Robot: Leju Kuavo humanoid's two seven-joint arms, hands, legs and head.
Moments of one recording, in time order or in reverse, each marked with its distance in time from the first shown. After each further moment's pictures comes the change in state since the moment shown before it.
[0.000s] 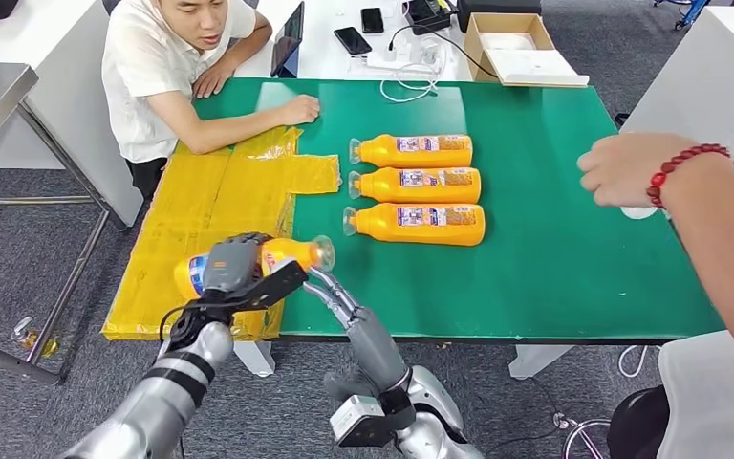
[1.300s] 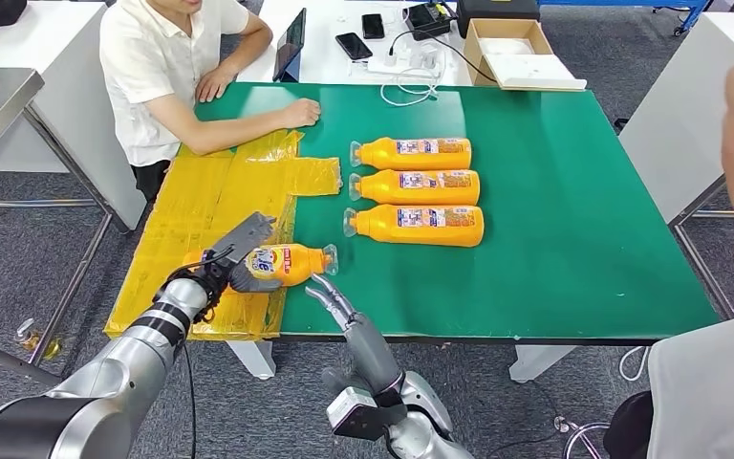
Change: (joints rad) left arm -0.203 0.035 0.192 0.316 0.343 -0.482 -0.096; right arm -0.030 0.037 -0.018 0.187 -0.051 -0.060 -0.063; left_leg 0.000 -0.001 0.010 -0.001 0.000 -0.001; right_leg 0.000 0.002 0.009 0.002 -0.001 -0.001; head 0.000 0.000
